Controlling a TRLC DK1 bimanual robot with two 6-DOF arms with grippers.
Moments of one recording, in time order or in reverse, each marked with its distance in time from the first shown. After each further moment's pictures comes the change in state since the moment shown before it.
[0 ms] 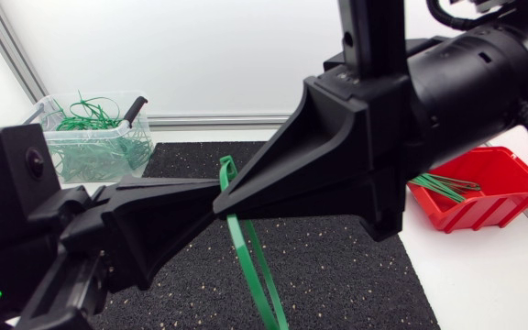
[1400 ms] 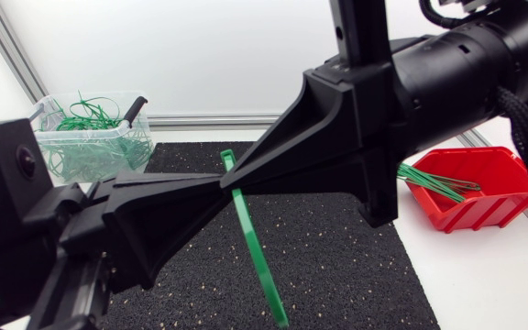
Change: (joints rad) left arm -0.051 0.002 0.018 -0.016 -0.085 0.058; right arm -0.053 0.031 0.014 -0.003 -0.011 0.023
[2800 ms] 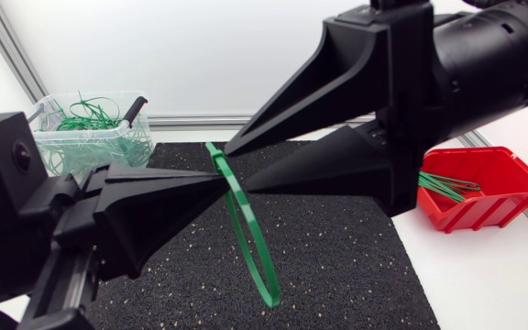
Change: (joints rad) left arm 0.179 -0.016 -0.008 -0.032 0.231 0.103; right arm -0.013 -0.041 0.026 -0.033 0.023 -0.043
